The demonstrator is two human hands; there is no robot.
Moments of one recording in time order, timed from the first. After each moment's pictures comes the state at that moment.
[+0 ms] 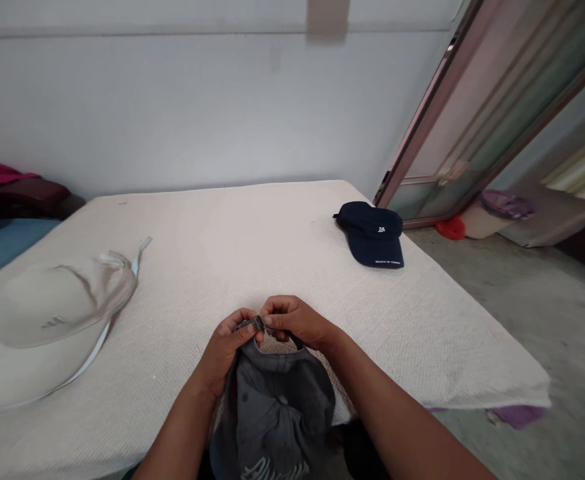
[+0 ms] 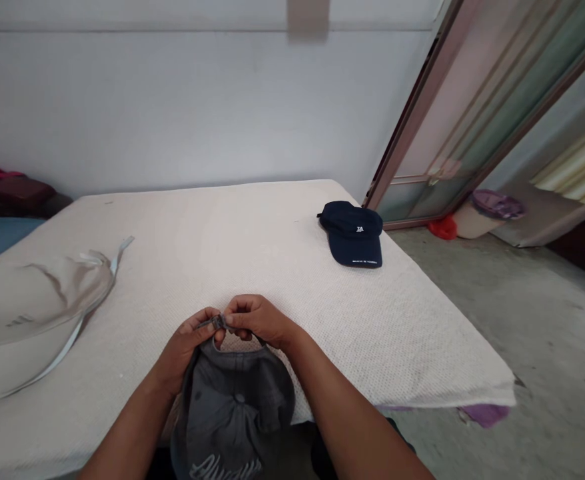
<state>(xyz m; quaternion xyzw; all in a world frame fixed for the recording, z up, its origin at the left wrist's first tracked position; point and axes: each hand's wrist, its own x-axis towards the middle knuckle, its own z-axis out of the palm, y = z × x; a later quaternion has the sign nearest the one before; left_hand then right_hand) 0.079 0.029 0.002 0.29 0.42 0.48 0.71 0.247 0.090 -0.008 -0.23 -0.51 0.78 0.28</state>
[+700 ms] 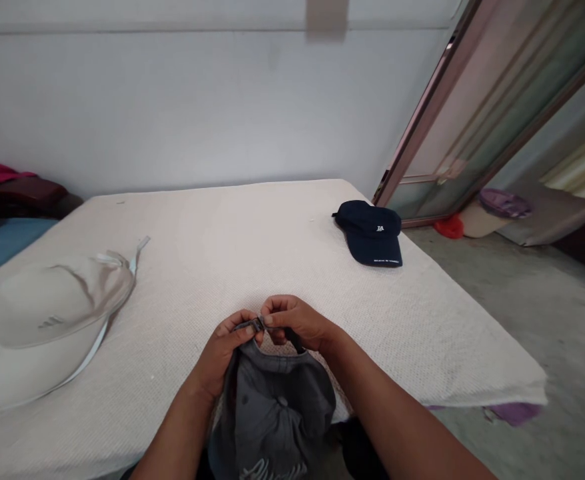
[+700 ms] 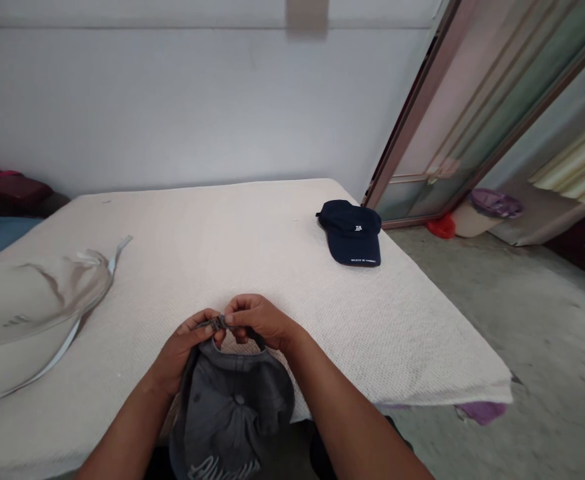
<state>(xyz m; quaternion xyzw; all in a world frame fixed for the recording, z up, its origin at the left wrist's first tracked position) 0.078 0.026 0.001 0.28 0.39 0.47 0.74 0.248 0.089 -0.006 -0.24 -0.43 0.83 0.26</state>
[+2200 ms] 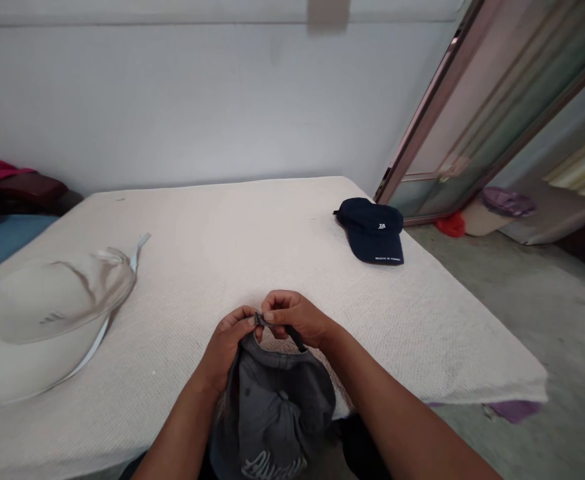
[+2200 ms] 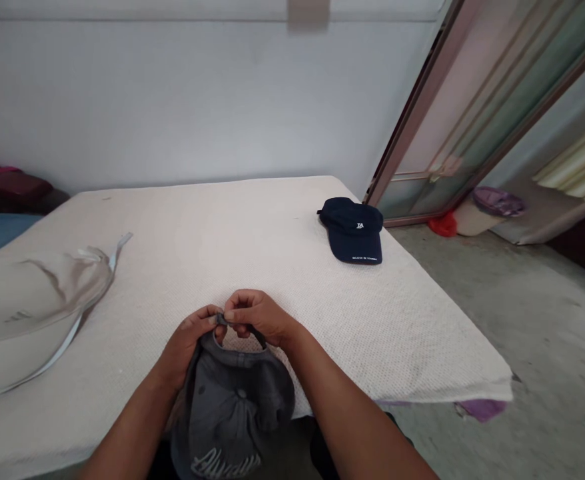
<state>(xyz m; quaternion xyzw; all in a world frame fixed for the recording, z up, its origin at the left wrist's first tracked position) 0.085 0.030 0.002 0.29 0.45 0.48 0.70 0.248 0.087 -0.003 -0.23 -0.48 0.80 0.29</state>
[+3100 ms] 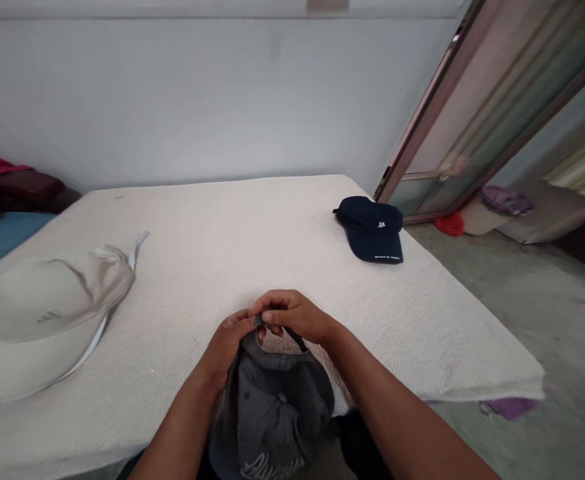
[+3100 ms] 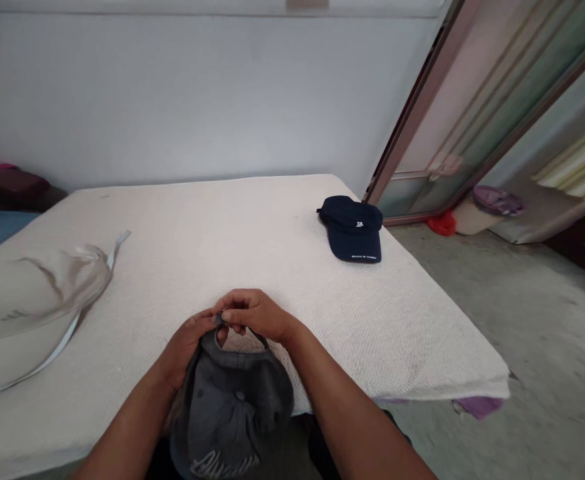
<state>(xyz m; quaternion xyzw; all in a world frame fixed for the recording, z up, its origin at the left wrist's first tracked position) 0.090 0.031 0.002 0.27 0.45 0.45 0.72 0.251 0.089 0.005 -0.17 -0.57 0.75 0.28</state>
